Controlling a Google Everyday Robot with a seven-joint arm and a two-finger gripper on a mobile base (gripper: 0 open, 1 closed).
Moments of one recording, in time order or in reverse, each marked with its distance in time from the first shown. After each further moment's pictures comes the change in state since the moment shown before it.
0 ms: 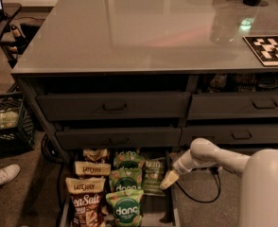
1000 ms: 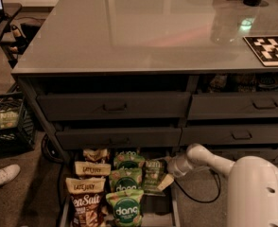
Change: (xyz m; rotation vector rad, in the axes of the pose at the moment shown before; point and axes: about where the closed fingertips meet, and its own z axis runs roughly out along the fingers) arm 0.013 -0.014 0.061 -0.040 -0.060 -0.007
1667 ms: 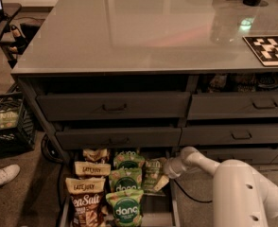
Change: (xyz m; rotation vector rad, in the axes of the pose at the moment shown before) arm 0.009 -0.018 0.051 0.002 -0.014 -0.037
